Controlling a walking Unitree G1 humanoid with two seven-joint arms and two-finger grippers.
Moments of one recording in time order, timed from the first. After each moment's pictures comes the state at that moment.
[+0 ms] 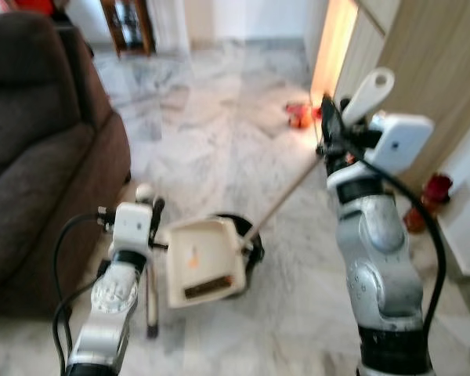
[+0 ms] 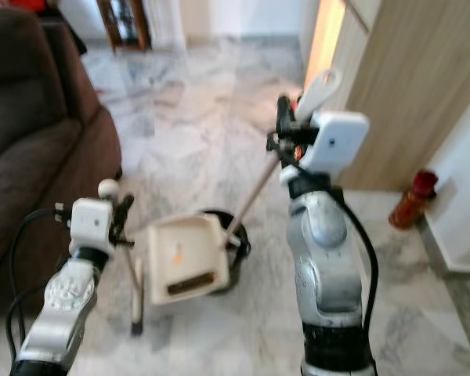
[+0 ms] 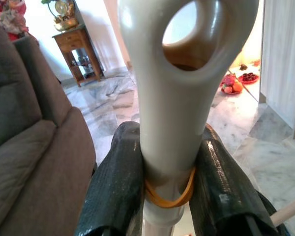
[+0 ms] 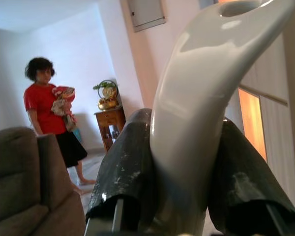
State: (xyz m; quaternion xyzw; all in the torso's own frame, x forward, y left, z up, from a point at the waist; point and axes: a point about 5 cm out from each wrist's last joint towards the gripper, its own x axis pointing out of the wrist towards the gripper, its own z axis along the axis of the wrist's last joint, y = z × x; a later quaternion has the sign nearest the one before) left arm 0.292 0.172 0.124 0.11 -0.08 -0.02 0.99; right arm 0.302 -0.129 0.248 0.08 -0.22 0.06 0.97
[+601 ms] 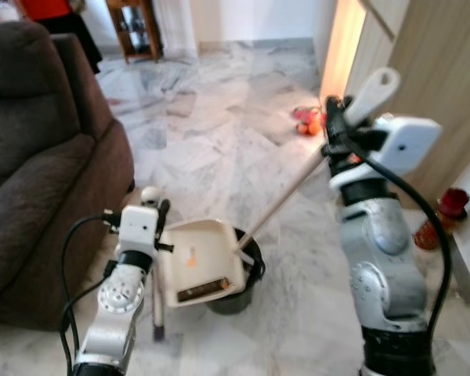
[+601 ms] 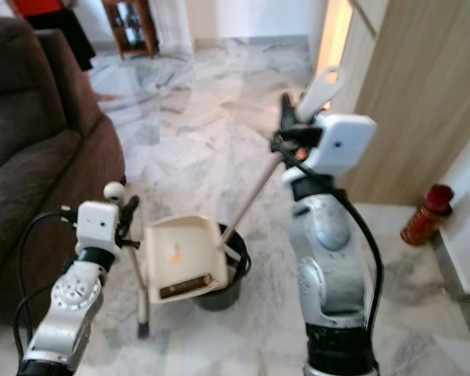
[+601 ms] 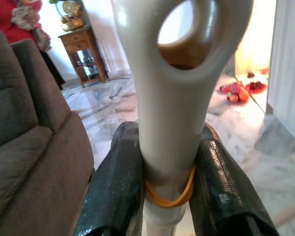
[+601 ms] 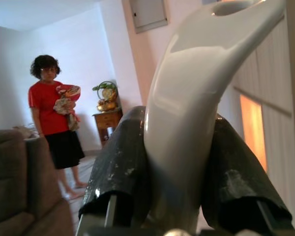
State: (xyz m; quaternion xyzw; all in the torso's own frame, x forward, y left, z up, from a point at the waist) left arm 0.292 0.165 0.124 0.10 -0.09 -0.03 0.99; right arm 0.300 -0.134 0.250 0.07 -0.23 0.05 0.97
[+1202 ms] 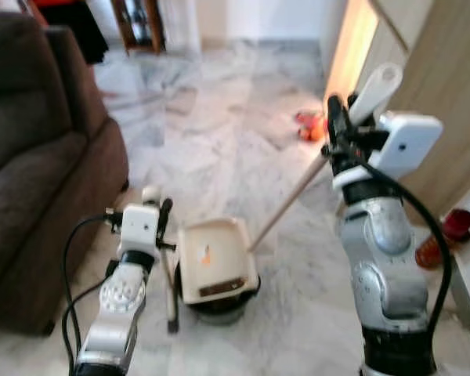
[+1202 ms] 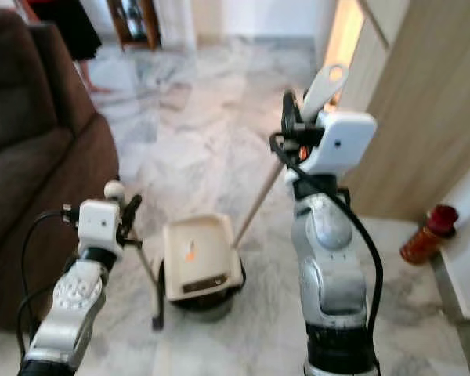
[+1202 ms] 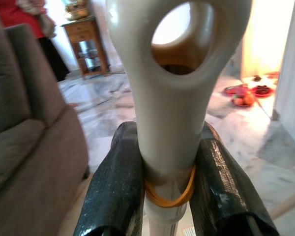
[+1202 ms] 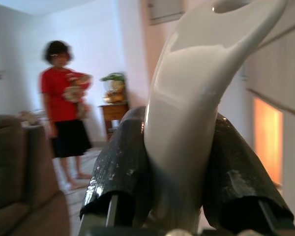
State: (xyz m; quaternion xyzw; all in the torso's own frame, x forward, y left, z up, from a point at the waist) left arm 0.292 0.165 0.124 0.09 -0.09 -0.03 0.99; right arm 0.298 -0.120 0.250 0.06 -0.23 0.07 0.97
